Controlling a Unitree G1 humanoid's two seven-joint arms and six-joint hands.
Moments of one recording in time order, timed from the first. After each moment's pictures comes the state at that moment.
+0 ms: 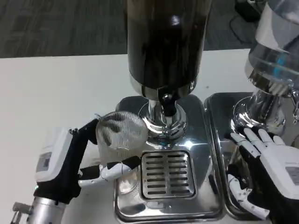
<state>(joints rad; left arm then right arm) -0.03 0.39 -0.16 0.59 0.61 -0.81 0.54 0.48 -0.33 0.13 -0.53 -0.99 0.03 0.09</state>
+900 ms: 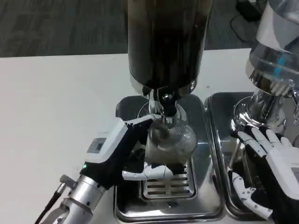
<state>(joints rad) -0.32 0.32 -0.35 0.90 0.68 -0.91 0.52 0.50 -0.29 0.13 -0.56 -1.01 0.08 0.09</state>
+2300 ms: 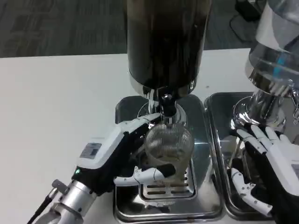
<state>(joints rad) -0.23 0.40 -0.36 0.76 0.68 -0.82 0.49 0.47 -0.30 0.12 -0.54 -0.97 0.08 0.09</state>
